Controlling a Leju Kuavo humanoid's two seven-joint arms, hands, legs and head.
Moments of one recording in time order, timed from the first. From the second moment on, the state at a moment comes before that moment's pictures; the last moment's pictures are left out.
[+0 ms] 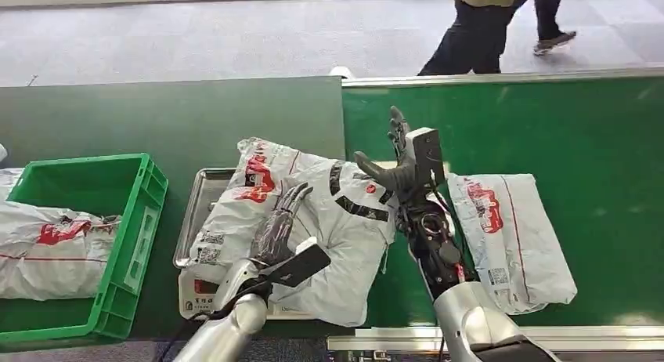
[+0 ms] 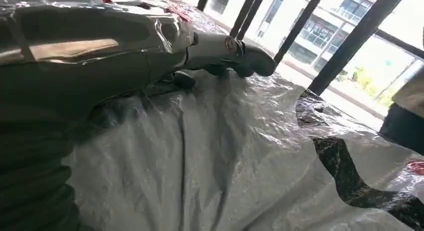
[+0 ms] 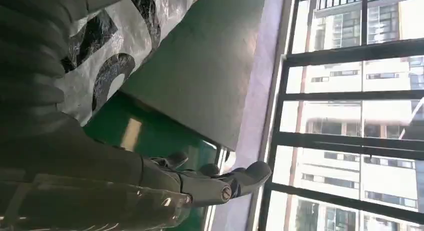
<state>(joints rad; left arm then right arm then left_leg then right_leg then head) -0.34 -0.24 -0.31 -0.95 -0.84 0.22 -0.19 -0.69 0.16 0.21 -0.57 0.11 -0.03 -0.46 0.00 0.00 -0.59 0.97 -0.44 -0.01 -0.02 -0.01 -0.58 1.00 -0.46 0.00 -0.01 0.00</state>
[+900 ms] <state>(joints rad) -0.42 -0.26 -0.30 -0.83 -0.87 0.21 -0.22 -0.66 0.16 0.17 -0.62 0.15 -0.03 -0.46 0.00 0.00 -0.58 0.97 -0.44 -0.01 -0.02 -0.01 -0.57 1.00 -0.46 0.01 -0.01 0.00</state>
